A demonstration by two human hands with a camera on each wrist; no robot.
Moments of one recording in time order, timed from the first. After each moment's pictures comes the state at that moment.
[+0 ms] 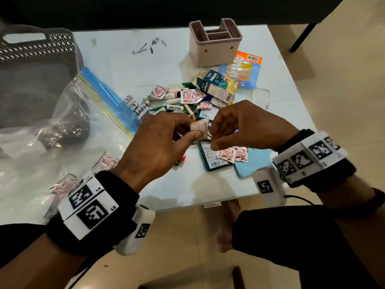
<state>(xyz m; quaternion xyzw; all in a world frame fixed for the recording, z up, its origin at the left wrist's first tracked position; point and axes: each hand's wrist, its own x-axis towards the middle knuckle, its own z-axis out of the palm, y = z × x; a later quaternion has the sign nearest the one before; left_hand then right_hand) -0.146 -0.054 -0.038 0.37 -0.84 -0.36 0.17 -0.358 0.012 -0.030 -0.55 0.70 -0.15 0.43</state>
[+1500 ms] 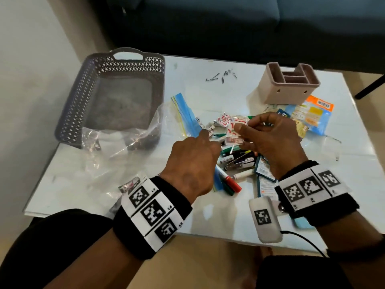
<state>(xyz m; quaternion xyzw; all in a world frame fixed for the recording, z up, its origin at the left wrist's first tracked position) -0.093 -0.085 -0.015 0.46 -0.88 -0.11 -0.10 -0.269 -0.075 -0.043 -0.29 0.68 -0.53 0.41</state>
